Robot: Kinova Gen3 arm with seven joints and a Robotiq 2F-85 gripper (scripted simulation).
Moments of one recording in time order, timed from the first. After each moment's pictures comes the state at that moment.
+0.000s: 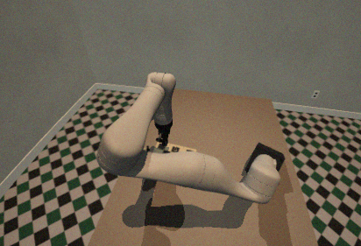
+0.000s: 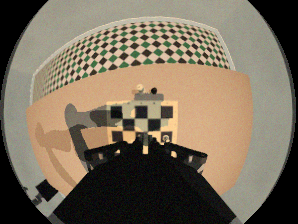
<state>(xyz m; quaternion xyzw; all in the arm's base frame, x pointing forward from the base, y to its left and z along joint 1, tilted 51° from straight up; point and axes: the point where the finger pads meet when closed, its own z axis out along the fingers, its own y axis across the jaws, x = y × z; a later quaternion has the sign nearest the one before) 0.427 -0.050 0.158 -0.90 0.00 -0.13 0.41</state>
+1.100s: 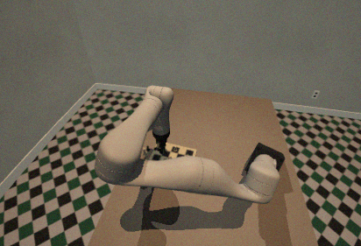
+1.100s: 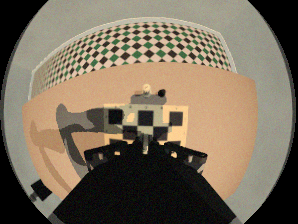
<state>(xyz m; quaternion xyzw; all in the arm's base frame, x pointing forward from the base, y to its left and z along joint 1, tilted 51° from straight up) 0.446 -0.007 0.142 -0.90 -0.01 -0.15 0.41</state>
